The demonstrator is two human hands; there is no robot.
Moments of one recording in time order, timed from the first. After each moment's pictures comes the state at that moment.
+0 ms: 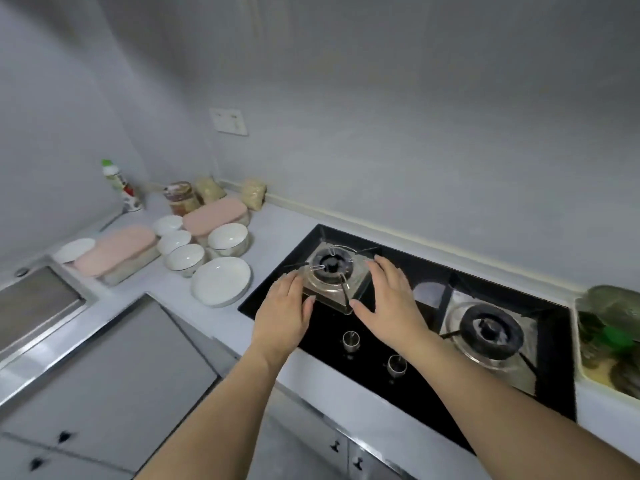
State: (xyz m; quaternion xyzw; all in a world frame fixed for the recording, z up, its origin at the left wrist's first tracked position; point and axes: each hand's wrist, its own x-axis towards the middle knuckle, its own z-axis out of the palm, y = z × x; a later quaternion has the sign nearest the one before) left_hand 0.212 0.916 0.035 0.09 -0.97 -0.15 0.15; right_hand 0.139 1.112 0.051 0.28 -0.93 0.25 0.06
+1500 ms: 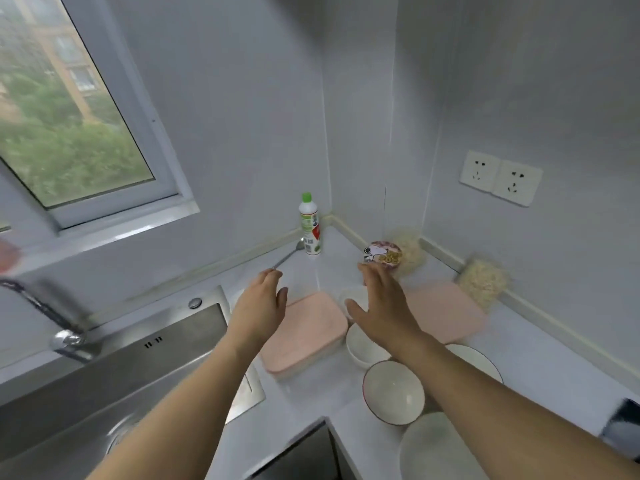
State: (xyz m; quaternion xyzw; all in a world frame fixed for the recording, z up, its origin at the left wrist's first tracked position) left_hand 0.139 0.280 0.065 0.36 -0.91 -0.13 0.17; right_hand -0.018 0.449 0.066 0.47 -0.83 0.30 -0.04
